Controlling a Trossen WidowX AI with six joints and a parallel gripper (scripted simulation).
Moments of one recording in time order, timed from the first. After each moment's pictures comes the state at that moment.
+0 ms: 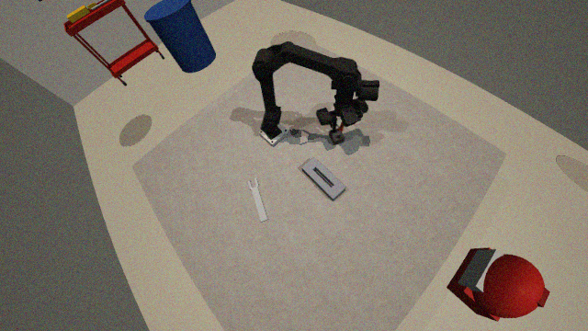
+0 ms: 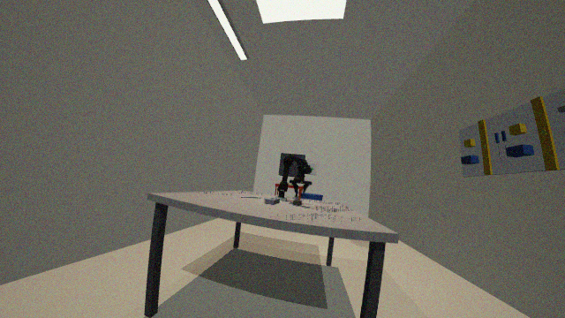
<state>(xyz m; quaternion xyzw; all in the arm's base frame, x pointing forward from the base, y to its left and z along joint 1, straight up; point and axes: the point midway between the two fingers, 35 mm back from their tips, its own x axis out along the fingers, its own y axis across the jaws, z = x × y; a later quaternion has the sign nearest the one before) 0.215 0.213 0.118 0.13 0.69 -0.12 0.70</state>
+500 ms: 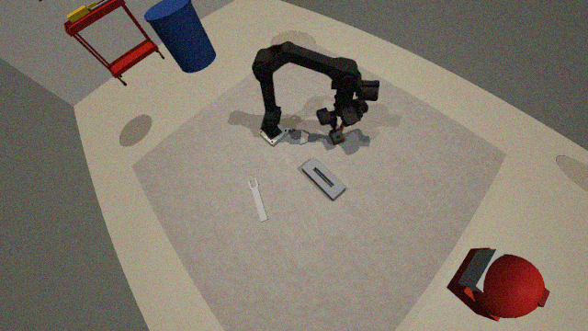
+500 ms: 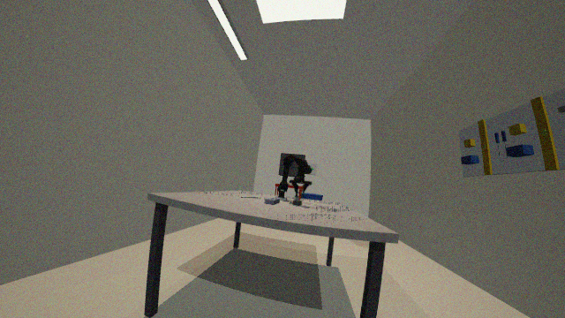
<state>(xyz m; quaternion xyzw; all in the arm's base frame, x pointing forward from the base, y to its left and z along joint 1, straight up) 0.215 0.213 0.118 0.13 0.69 -0.12 0.70</state>
